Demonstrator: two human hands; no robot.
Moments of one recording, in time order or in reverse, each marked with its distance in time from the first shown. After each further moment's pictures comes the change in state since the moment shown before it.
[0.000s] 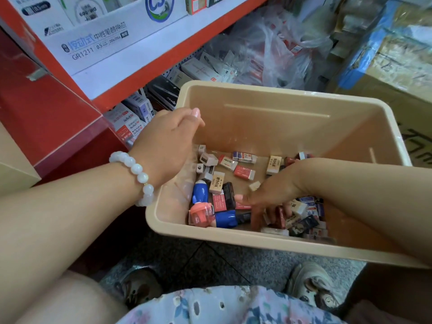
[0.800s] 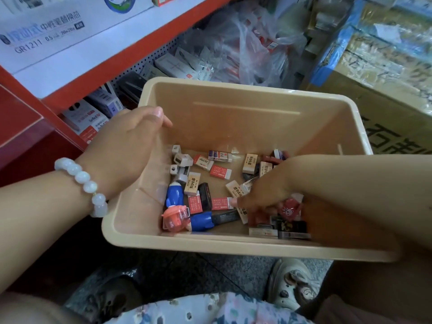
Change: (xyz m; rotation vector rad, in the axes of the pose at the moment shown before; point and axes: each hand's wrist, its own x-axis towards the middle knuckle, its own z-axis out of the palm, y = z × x) left_hand 0.004 -0.007 0.003 -0.018 0.051 0.036; right_hand -0.015 0.021 0.003 -0.152 0.083 0.122
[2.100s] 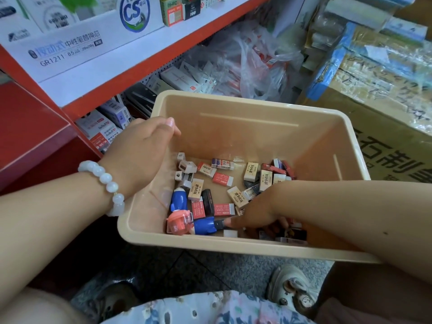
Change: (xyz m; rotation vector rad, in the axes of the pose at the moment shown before) left_hand -0.002 0.001 -0.001 0.015 -0.026 0.001; right_hand 0.021 -0.013 0.020 0.033 -0.051 0.097
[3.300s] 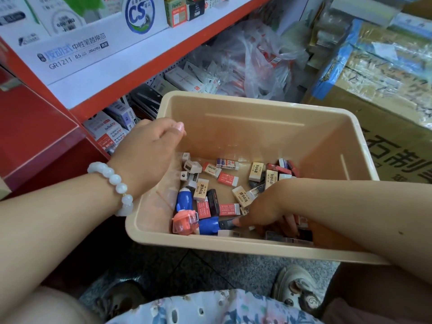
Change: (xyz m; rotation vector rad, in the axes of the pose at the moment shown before) left_hand -0.003 0.008 0.000 0.039 -0.011 -0.016; right_hand -0.006 -0.002 -0.004 0.164 -0.027 0.120
